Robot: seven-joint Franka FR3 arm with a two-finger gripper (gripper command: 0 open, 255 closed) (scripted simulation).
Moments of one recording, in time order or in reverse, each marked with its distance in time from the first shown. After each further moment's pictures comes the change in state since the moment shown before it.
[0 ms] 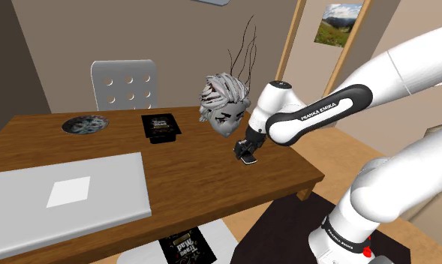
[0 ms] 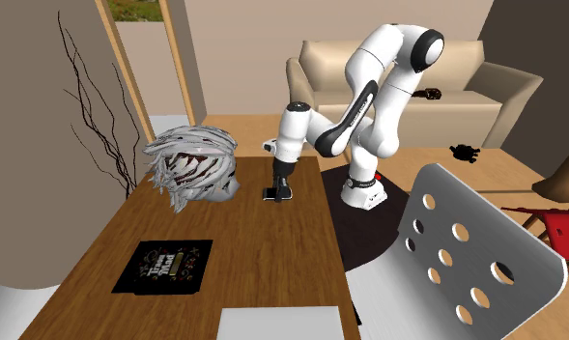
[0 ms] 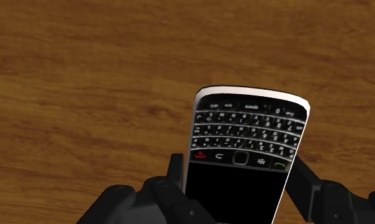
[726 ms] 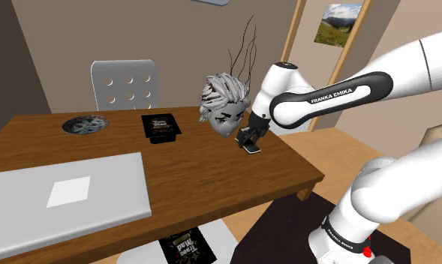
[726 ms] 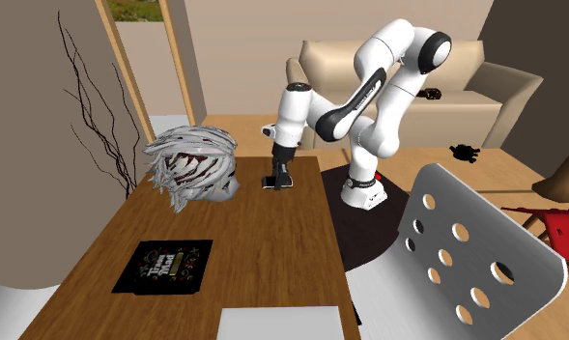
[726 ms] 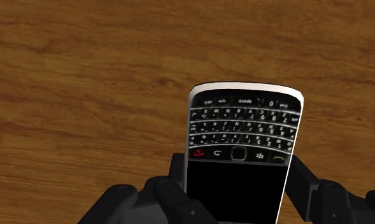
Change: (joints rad) arm 0.016 -0.110 -0.018 0.078 0.020 -0.187 -0.023
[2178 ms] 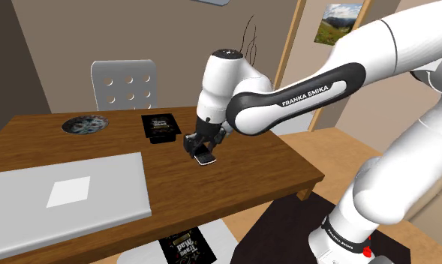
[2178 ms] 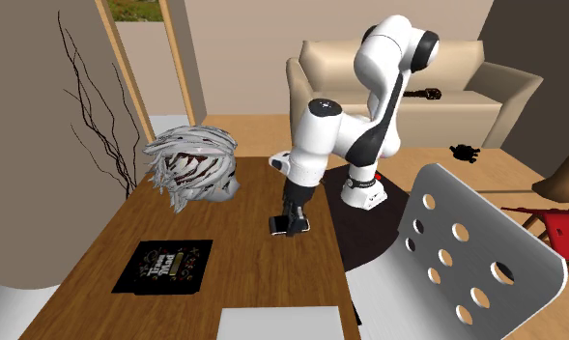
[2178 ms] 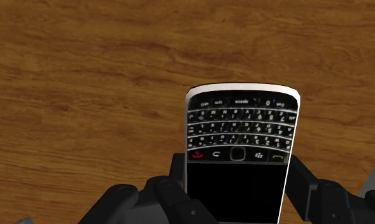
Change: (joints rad) arm 0.069 0.325 0.349 0.402 -0.095 -0.113 0.486
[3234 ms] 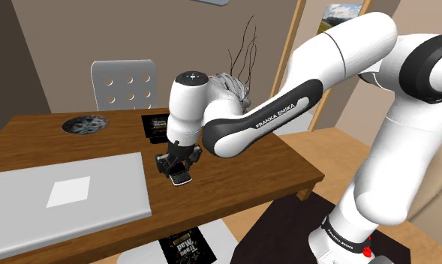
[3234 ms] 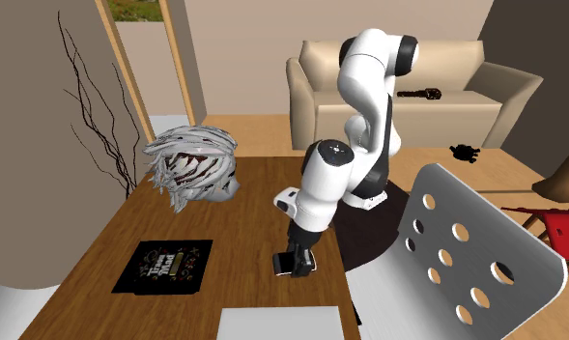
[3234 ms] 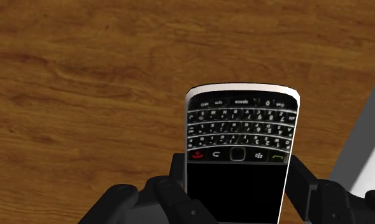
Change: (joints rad) arm 0.049 0.288 0.080 0.164 -0.235 0.041 0.283
